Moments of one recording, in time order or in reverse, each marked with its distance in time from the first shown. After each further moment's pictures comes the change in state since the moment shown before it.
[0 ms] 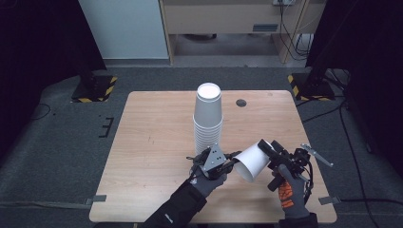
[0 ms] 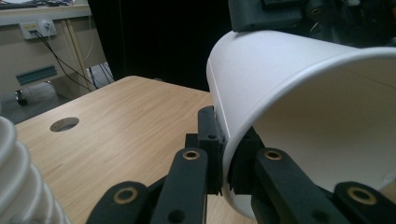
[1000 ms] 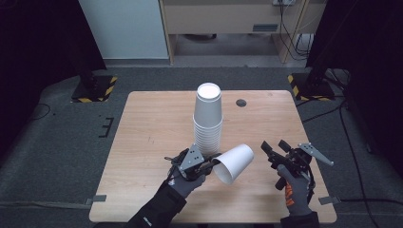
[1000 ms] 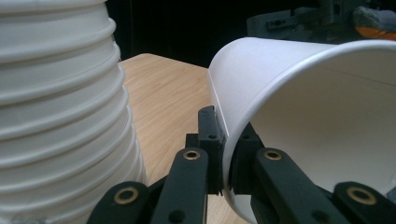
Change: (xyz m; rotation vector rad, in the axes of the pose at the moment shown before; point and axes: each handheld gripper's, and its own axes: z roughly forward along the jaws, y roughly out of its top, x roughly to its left) left arm 0.023 -0.011 -0.053 0.059 0.014 -0.060; right arm -0.013 0.002 0.000 0.038 -0.172 -0.253
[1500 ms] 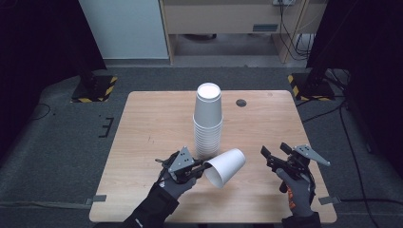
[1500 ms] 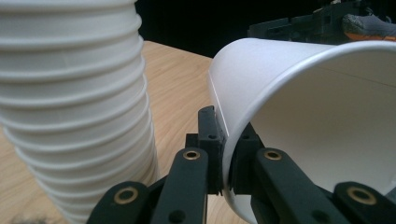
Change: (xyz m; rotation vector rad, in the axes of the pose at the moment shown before) left arm 0.009 -0.013 -0.022 0.033 -0.019 -0.031; right arm -0.004 -0.007 -0.002 0.066 -0.053 -0.147
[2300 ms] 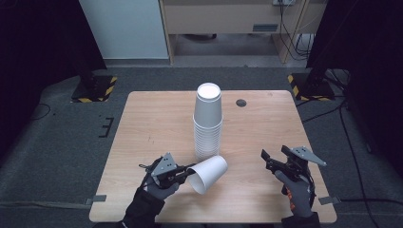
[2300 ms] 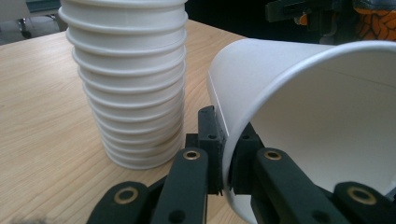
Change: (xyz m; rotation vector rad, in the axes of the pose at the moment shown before) left arm 0.018 -0.031 -0.037 0.065 0.020 -0.054; right arm -0.004 -0.009 0.004 0.060 -0.047 -0.063
